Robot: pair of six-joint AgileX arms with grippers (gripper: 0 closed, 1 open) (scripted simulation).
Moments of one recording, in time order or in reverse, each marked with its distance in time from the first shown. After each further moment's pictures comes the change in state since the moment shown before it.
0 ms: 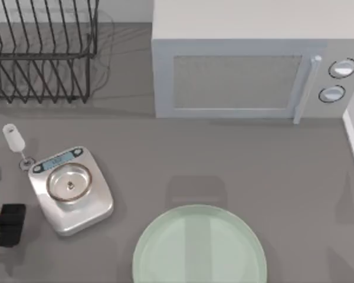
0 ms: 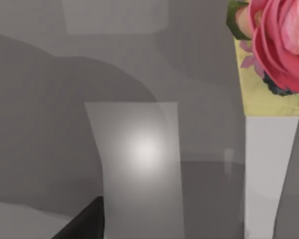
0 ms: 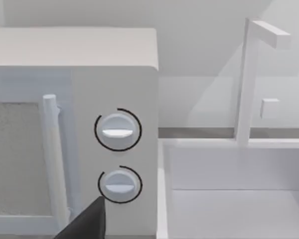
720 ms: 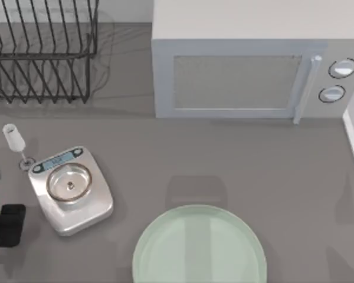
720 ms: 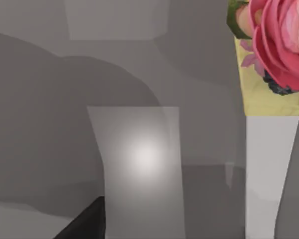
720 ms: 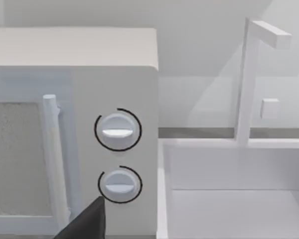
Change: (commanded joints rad) left arm 0.001 0.047 -0.049 0.082 0.000 0.002; right arm 0.000 0.000 0.000 0.000 0.000 0.000
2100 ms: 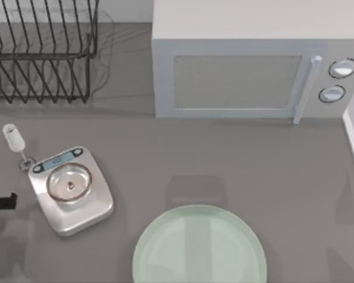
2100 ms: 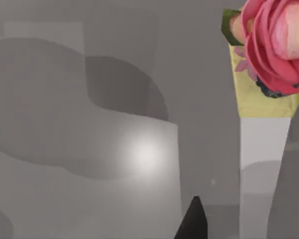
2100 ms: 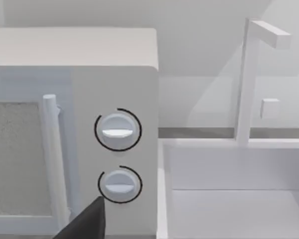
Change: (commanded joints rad) left arm -0.002 -0.130 0.153 -0.245 0.005 -0.001; right arm 0.000 0.000 0.000 0.000 0.000 0.000
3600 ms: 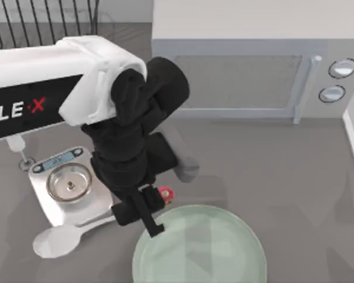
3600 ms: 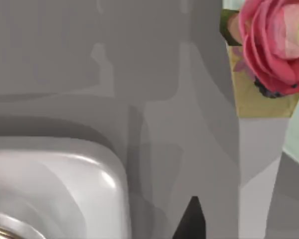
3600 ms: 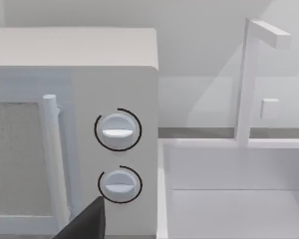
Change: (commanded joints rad) left arm -0.823 0.289 0.495 -0.264 0.011 0.307; right arm 0.000 0.000 0.000 0.000 0.000 0.000
